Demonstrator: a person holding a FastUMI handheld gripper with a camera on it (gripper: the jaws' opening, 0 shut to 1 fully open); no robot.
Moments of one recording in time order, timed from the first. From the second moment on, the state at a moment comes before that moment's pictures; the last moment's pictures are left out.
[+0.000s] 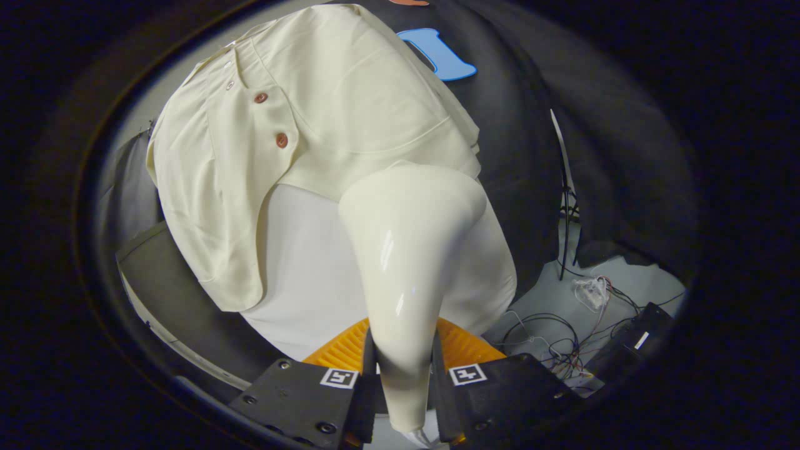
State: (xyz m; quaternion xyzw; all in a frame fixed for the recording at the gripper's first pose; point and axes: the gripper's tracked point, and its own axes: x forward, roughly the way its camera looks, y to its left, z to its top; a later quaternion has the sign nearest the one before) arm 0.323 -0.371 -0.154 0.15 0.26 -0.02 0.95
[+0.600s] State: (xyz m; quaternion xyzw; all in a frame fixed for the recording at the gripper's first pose) arm 0.266 -0.317 -0.095 0.08 0.26 -0.01 0.96
